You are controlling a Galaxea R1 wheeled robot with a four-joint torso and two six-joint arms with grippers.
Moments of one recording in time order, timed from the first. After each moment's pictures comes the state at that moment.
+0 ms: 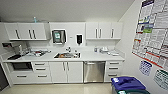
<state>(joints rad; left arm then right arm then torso) 1.50 2.83 -2.47 0.11 -0.10 -0.02 -1.55 2.70 -2.24 0.11 0.12 -0.04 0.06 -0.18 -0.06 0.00</state>
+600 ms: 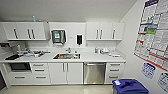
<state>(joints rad) 1.51 2.83 -2.47 0.11 -0.10 -0.02 -1.55 2.70 -2.24 0.11 0.11 -0.04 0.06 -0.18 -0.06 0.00</state>
